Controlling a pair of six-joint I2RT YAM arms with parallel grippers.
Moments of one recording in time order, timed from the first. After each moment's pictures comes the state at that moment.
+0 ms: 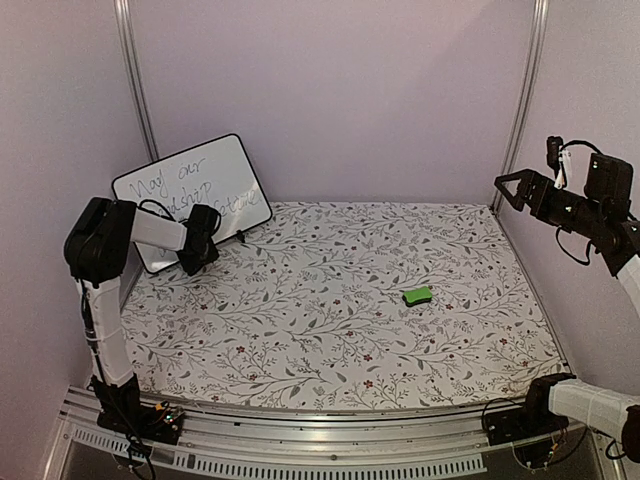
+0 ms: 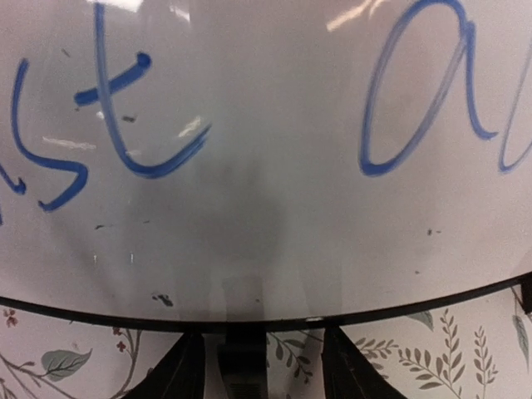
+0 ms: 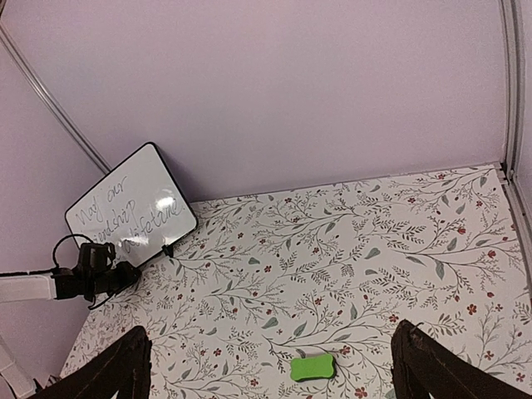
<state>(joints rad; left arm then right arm) -0.21 2.08 1.22 -0.13 -0.53 -0.69 0.03 0.89 1.08 -0.47 -0.41 0.35</state>
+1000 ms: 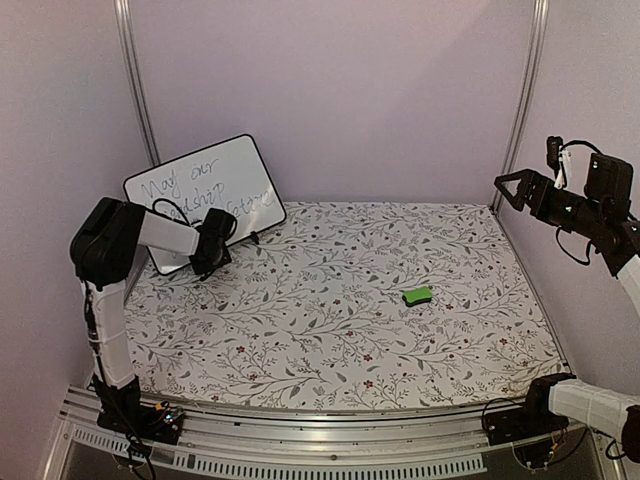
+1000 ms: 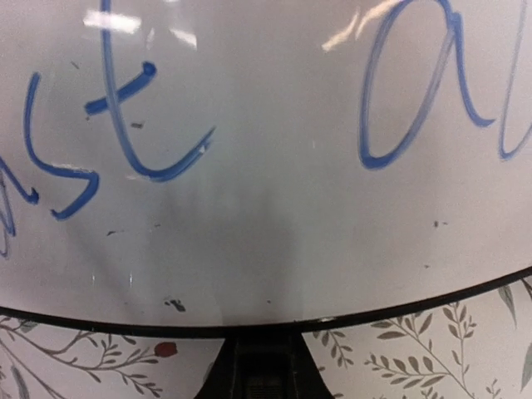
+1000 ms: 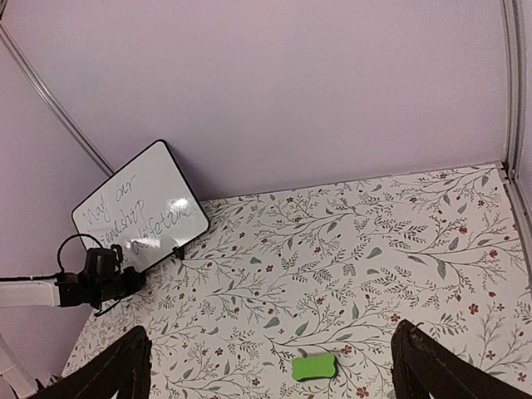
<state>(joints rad) -0.30 2.08 1.21 -0.12 -0.58 -0.69 0.03 0.89 1.08 -0.47 -0.41 0.35</state>
